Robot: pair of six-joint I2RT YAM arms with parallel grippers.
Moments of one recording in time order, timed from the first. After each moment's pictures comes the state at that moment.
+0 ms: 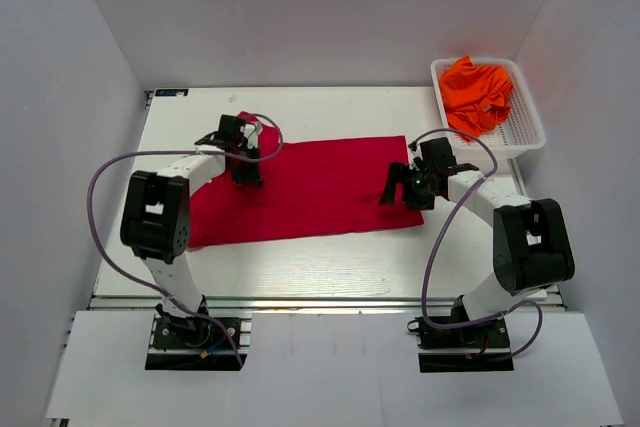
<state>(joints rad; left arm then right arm) -0.21 1.78 1.16 -0.43 0.18 -0.20 0.25 1.57 0.91 -0.38 -0.31 0.31</state>
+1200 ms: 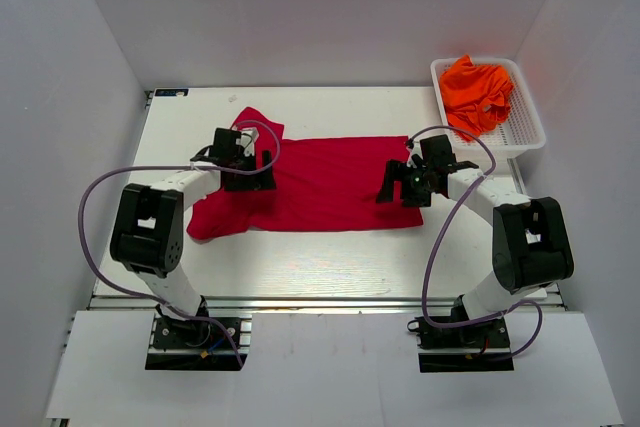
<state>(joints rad) -0.21 1.70 1.02 -0.25 0.21 -0.20 0.25 1.58 0.93 -0.37 -0.38 0.28</state>
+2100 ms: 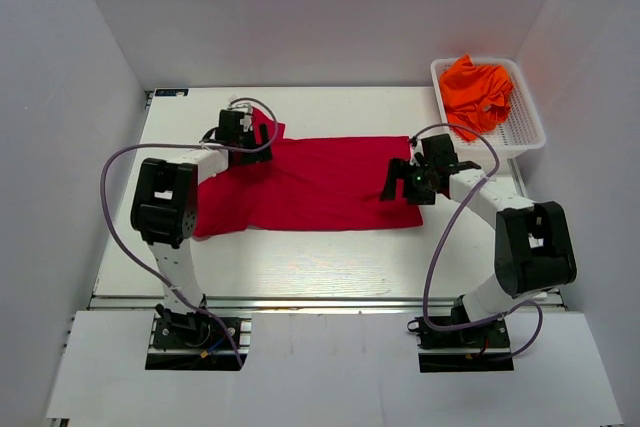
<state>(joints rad) -0.19 1.96 1.25 -0.08 0.05 -0.27 0.25 1.56 0.93 -0.38 -0.32 0.28</state>
